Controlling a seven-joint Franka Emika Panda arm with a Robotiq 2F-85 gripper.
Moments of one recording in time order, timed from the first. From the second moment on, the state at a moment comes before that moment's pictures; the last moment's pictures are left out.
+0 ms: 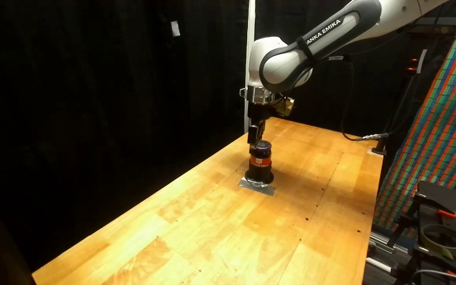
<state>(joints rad) 0.07 0.67 0.07 -1.55 0.04 2.23 -0.26</state>
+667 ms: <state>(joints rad) 0.09 0.68 0.07 -1.55 -0.01 2.21 -0.19</state>
